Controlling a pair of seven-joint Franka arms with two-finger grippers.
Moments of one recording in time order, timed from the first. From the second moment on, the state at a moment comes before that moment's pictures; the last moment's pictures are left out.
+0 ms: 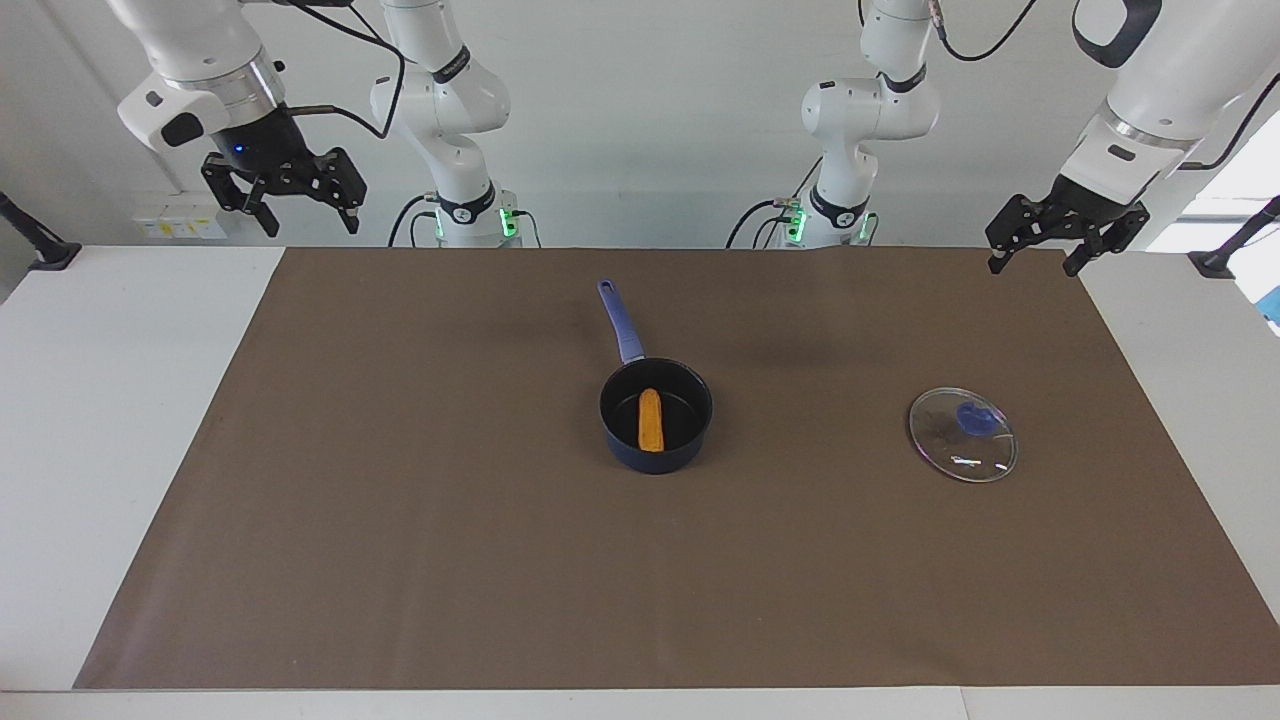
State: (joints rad) left arm -0.08 -0.01 0.07 -1.55 -0.02 1.53 0.08; right arm 0.07 -0.05 -0.08 -1.53 0.00 1.44 -0.06
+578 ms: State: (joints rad) left arm -0.08 -0.01 0.07 -1.55 -0.02 1.53 0.08; right arm 0.09 -0.05 -0.08 -1.53 -0.02 1.44 -0.03
